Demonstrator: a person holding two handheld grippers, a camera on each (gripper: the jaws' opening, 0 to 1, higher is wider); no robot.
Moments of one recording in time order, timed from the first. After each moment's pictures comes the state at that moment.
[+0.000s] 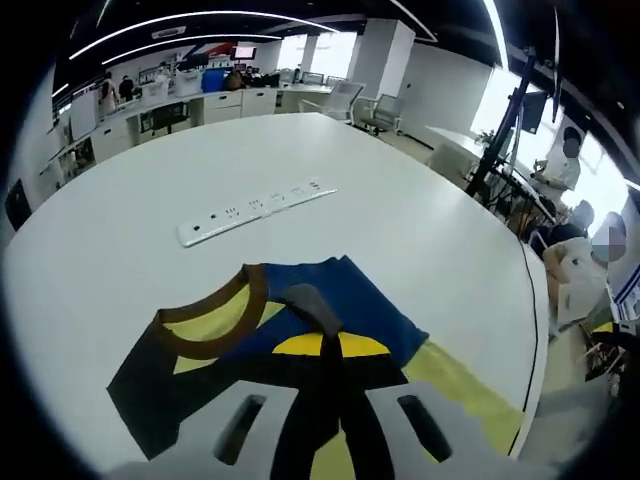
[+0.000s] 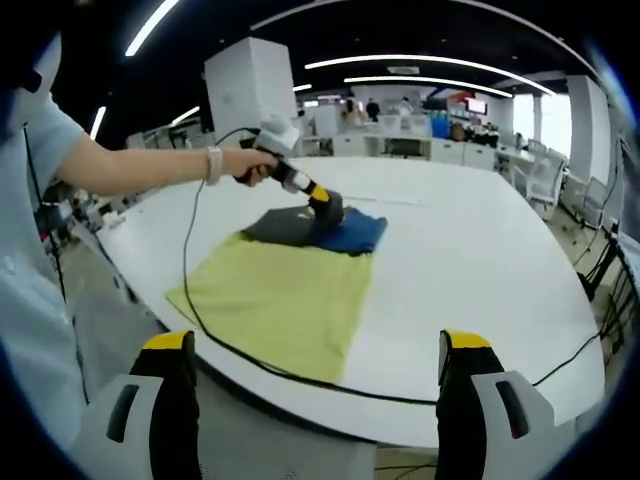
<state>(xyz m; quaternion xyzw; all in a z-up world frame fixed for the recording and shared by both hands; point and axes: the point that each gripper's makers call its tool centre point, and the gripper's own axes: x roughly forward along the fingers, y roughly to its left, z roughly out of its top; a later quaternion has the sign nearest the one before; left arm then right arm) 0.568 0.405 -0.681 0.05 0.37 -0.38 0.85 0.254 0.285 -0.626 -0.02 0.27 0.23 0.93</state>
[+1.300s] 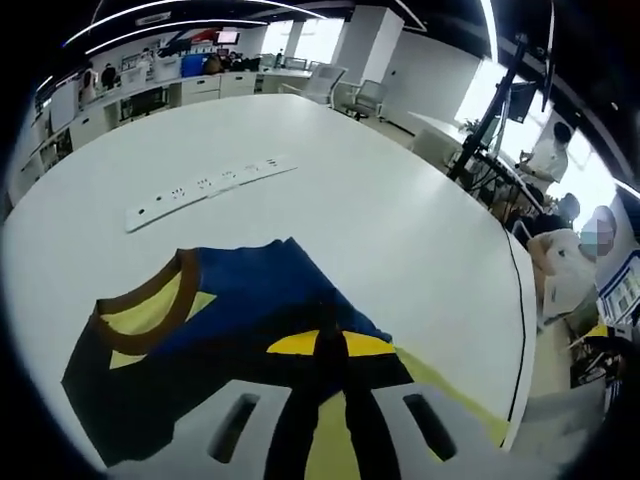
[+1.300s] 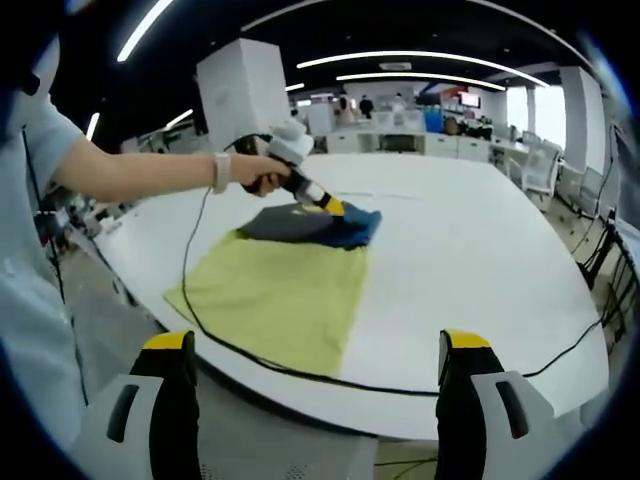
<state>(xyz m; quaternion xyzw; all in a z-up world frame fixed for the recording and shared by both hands) 0.543 0.353 -0.706 0.05 0.40 -0.41 0.82 0.252 0.276 -0.633 -0.01 0.28 0.22 0.93</state>
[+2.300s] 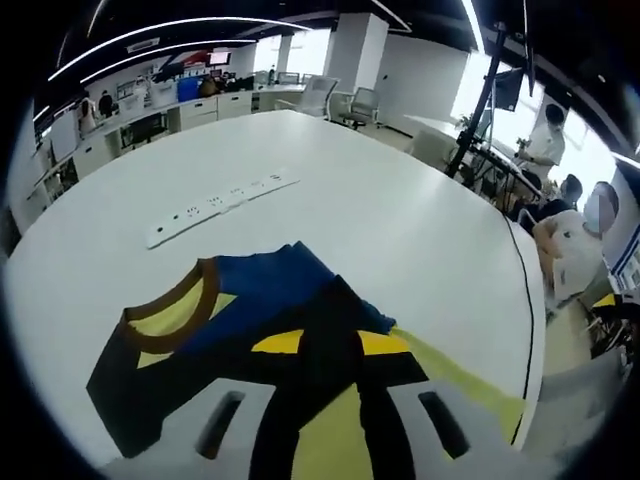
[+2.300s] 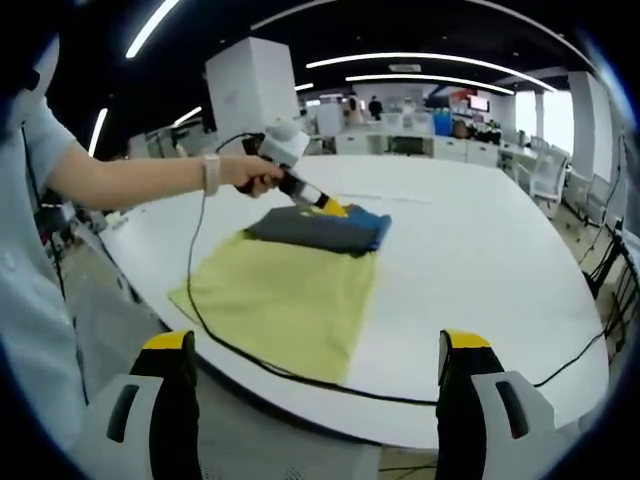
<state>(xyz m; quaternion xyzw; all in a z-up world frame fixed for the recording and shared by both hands) 0.528 0.376 -0.686 0.09 0.35 -0.42 0.83 0.256 0.291 -0.628 -0.02 0.27 0.24 0.93</state>
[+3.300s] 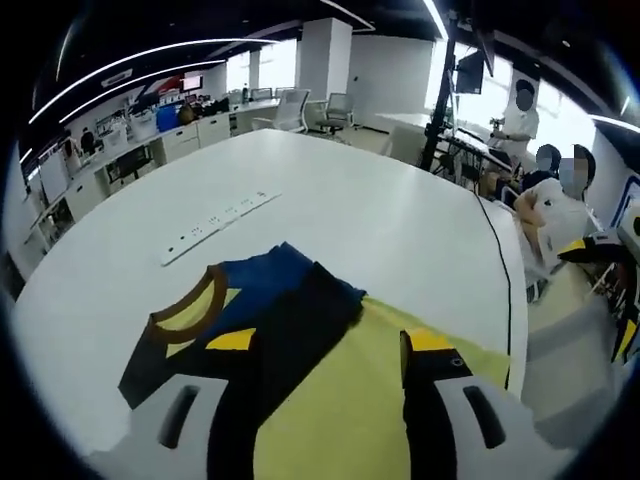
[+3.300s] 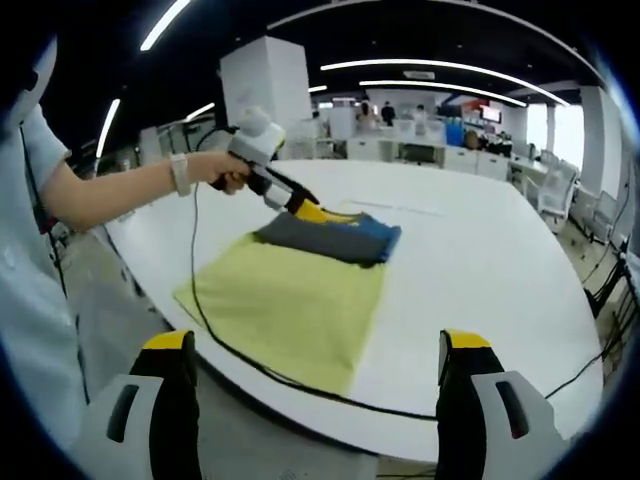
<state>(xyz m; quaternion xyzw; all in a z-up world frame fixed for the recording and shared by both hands) 0.485 0.407 -0.648 0.13 0.31 -0.45 0.83 0.260 0.300 -0.618 -0.04 0.26 0.26 0.93</state>
